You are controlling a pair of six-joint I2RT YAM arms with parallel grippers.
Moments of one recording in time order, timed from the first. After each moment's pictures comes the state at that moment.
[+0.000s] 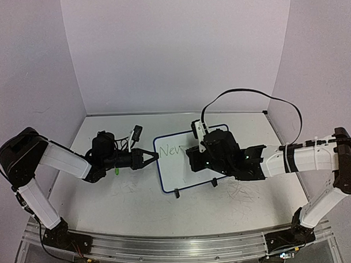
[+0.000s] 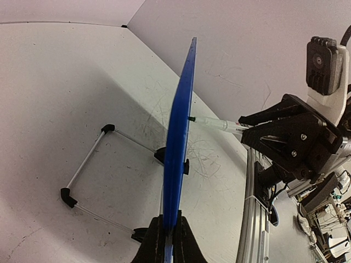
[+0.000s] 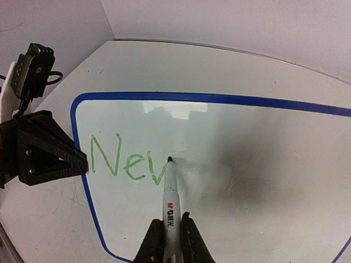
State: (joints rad) left arm -0.63 1.66 0.64 0.80 0.66 -0.53; right arm 1.03 1.56 0.97 0.09 0.38 0.40
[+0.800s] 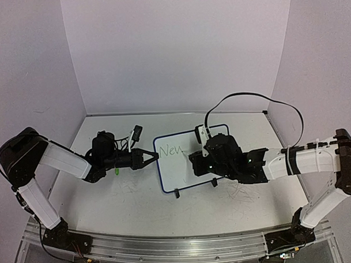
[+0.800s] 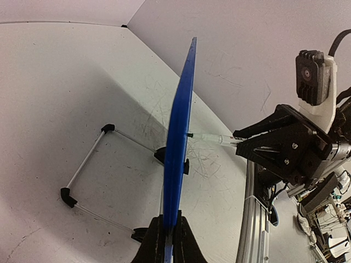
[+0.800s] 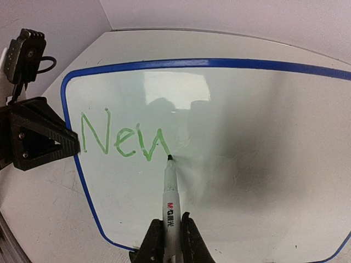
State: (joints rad) left arm -0.63 1.66 0.64 0.80 0.66 -0.53; right arm 1.03 1.53 0.91 0.08 0.36 0.46
